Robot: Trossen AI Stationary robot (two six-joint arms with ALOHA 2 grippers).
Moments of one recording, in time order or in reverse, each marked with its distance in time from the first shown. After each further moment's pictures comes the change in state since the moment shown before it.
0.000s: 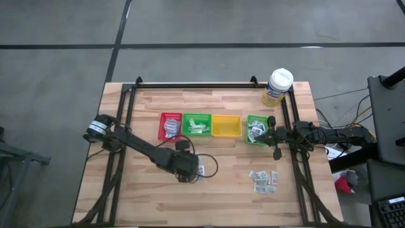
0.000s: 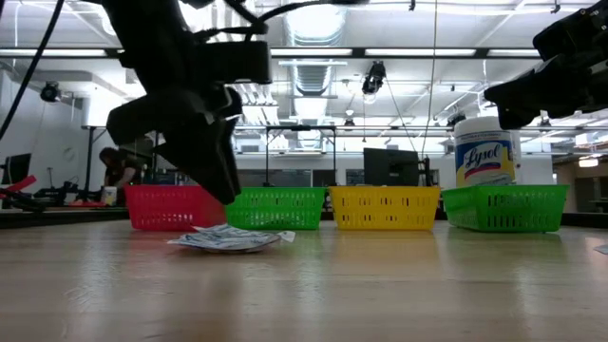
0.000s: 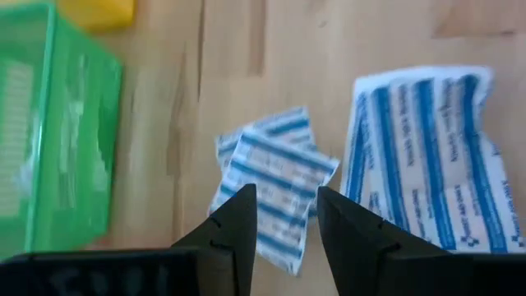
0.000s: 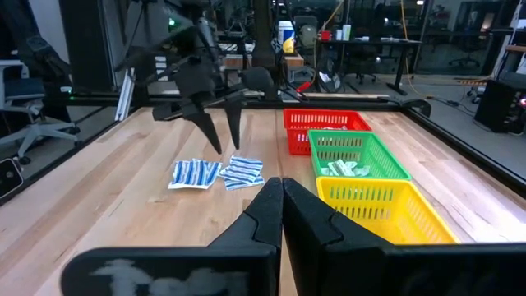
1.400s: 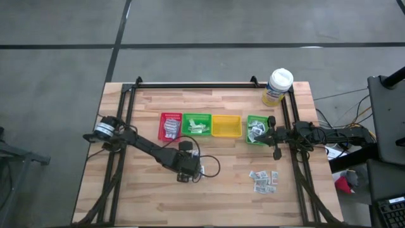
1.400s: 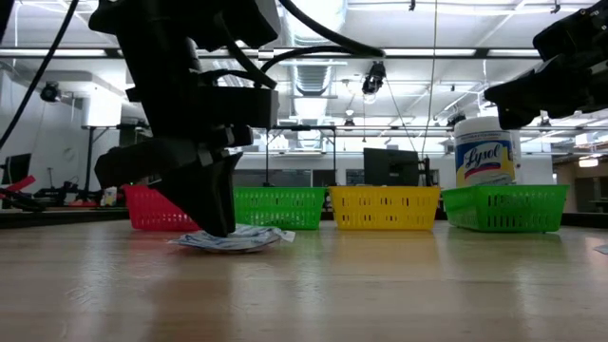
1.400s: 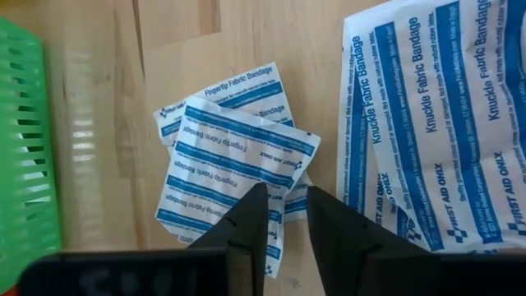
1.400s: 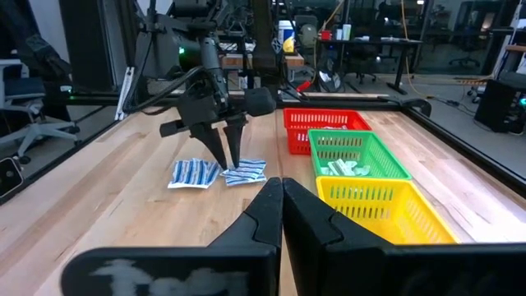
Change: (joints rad) left arm 0.034 0.082 -0.001 0.011 0.087 0.110; right arm 0.000 0.001 0.000 0.000 0.000 -0.001
